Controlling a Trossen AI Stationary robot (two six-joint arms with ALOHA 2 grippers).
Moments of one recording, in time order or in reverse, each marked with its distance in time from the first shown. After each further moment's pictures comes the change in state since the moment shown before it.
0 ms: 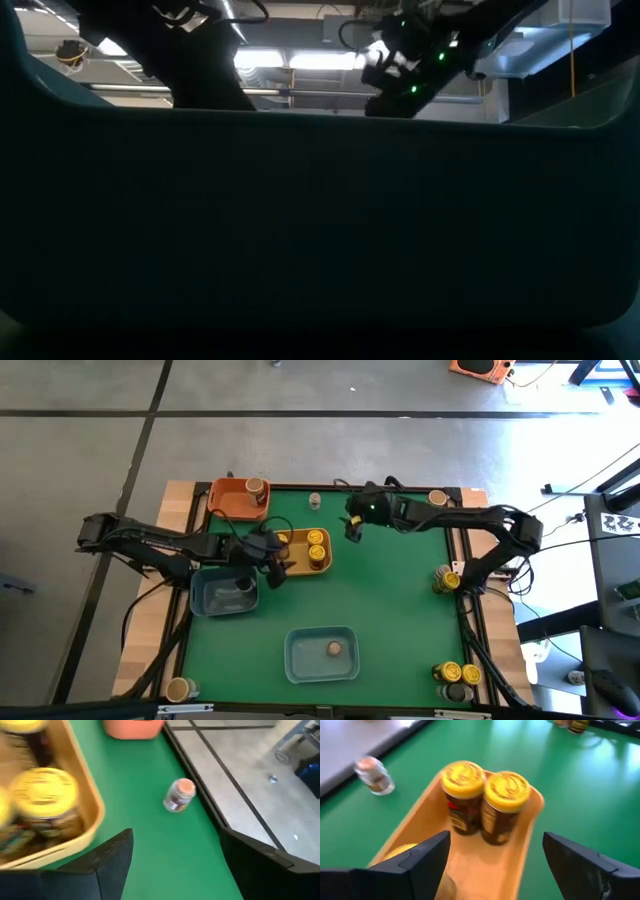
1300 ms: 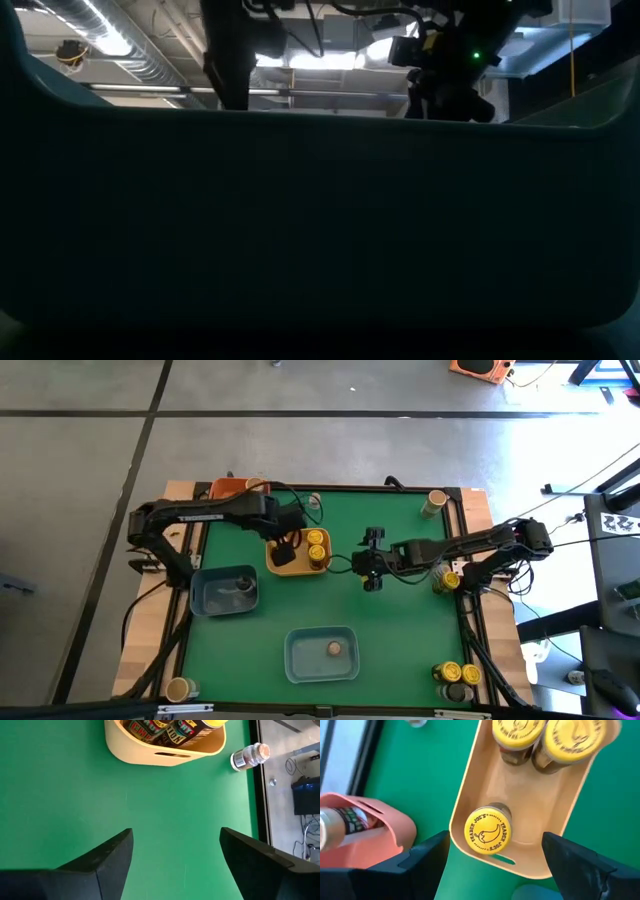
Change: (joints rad) left arm 0.171 0.424 0.839 -1.119 0.110 0.114; right arm 0.465 -0.068 0.000 -0.475 0.297 0.042
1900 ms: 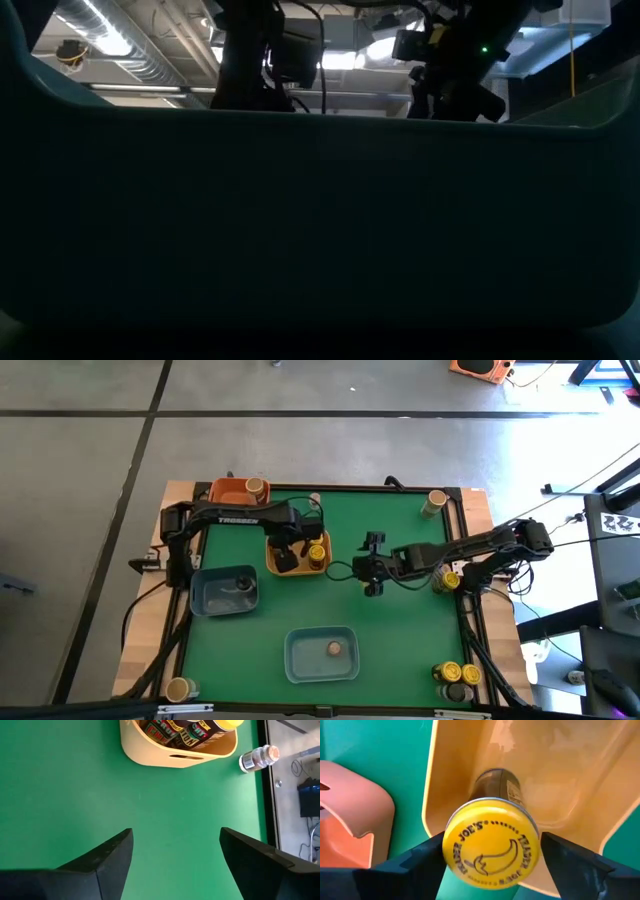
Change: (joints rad) left arm 0.039 0.257 0.004 -0.093 0.031 -0.006; right arm 0.045 0.000 0.000 -0.019 0.000 0.034
